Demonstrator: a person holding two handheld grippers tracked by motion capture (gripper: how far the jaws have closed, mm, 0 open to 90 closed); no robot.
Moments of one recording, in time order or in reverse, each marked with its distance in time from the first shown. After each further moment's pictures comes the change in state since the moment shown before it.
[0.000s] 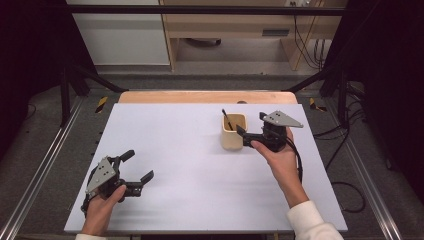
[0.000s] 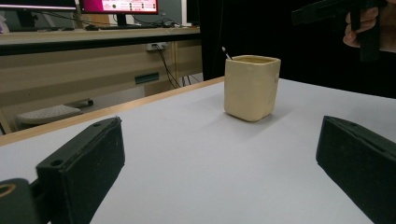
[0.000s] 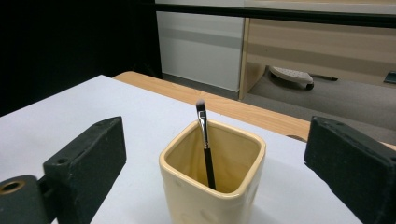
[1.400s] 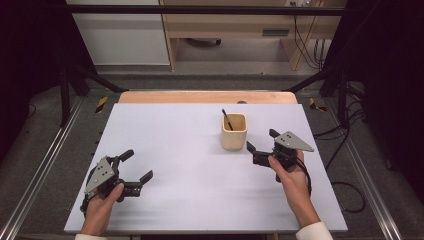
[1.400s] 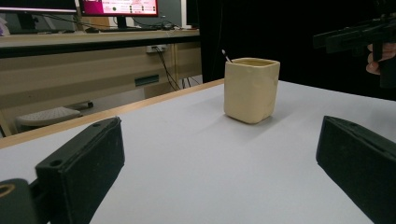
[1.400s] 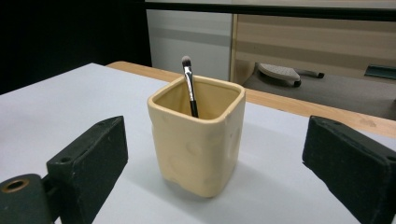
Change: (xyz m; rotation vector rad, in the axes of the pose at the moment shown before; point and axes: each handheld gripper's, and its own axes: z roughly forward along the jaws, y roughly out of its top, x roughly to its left) left arm 0.001 0.001 -0.002 -0.007 -0.001 0.002; right arm -0.006 -0.050 -0.034 -0.025 -0.045 0.004
